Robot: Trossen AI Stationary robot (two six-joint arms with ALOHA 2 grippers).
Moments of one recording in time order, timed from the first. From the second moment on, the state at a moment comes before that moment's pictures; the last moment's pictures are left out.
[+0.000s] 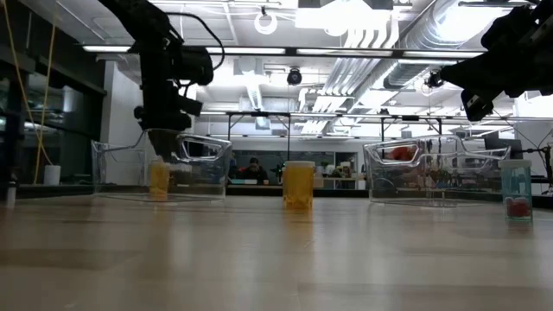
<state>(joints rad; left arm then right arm) 0.74 1.48 0.99 -0.85 -0.31 -0.02 0.15 0.03 0.04 -0.03 0.19 0.31</state>
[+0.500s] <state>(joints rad) 0.67 0.92 0.90 -0.45 0.06 -0.30 0.15 0.03 0.04 -0.03 0.19 0.31</state>
